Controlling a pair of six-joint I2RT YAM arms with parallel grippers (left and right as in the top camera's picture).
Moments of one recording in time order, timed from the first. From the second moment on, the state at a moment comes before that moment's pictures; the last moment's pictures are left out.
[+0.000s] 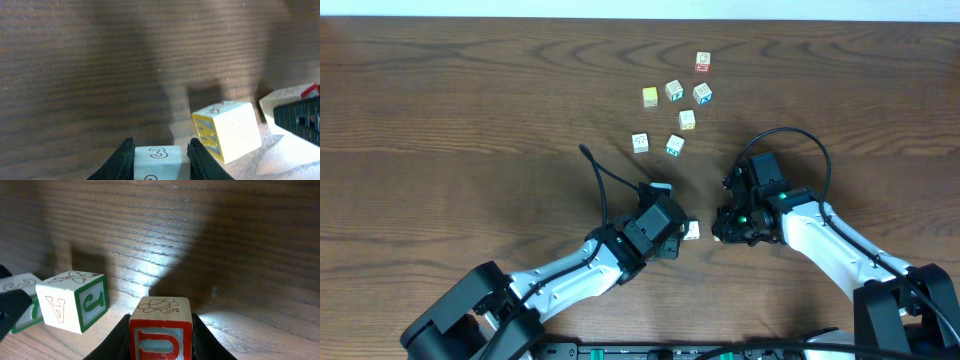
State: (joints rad) left arm -0.88 1.60 0.70 -0.09 -0.07 -0.73; right arm 0.32 1.54 0.74 -0.56 -0.27 0.28
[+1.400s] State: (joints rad) left arm -0.88 1.42 0.69 -0.22 -0.17 -0.71; right arm 0.32 1.54 0.74 -0.54 -0.26 0.28
